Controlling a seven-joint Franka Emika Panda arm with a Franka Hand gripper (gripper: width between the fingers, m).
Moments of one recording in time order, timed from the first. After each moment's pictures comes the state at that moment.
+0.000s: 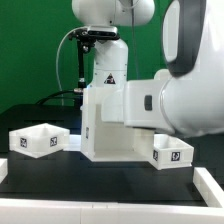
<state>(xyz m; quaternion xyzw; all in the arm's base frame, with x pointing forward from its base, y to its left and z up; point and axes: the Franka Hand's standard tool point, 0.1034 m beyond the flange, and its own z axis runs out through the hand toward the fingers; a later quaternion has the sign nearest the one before) 0.510 0.051 0.099 0.83 0.07 -0.56 0.07</state>
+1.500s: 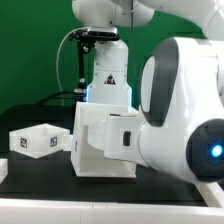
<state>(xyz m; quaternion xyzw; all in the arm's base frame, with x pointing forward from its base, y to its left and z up) 0.477 0.029 0.056 0.78 0.03 -0.62 0.08</state>
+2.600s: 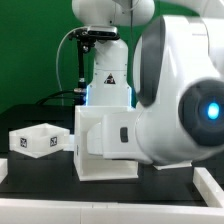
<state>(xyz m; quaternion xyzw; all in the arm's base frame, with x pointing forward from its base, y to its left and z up) 0.530 0.036 0.057 0.88 0.07 -0.48 0.01</state>
